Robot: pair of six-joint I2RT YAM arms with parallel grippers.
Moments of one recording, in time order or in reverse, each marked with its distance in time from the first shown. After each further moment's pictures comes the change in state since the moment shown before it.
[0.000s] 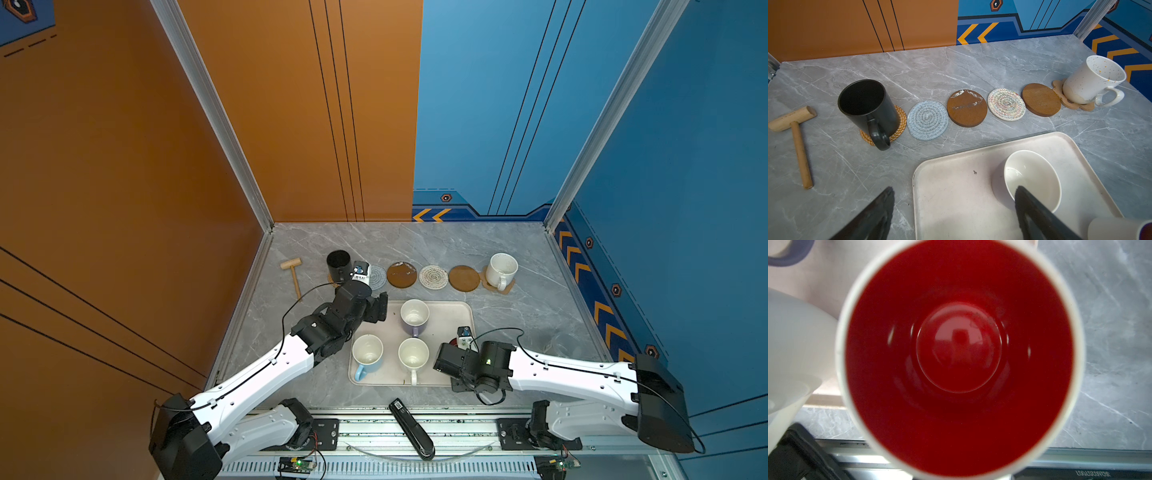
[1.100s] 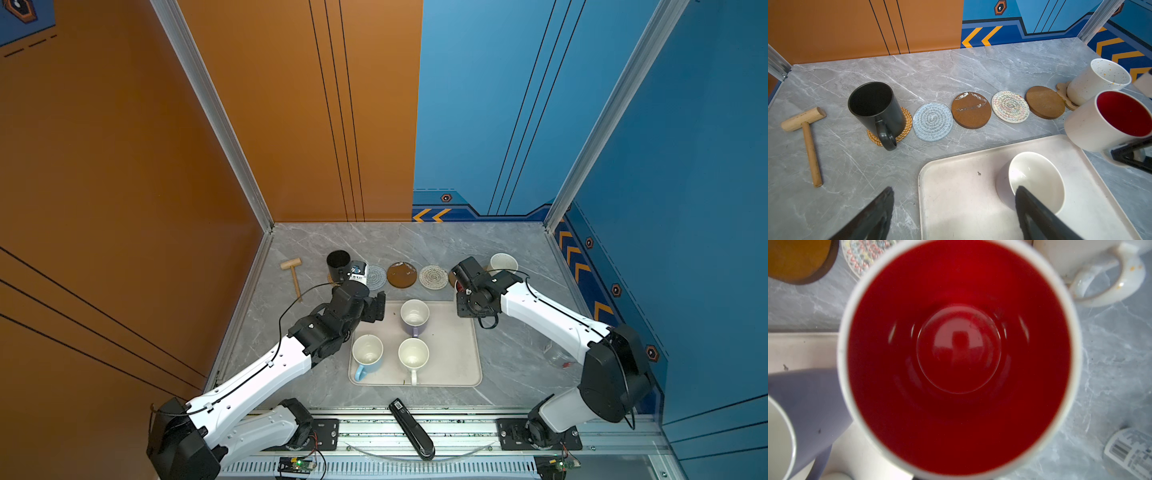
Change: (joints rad) left arm 0.016 -0.021 0.000 -0.014 -0.019 0.007; right arm -0.634 0.310 0.369 0.137 -0.039 -0.566
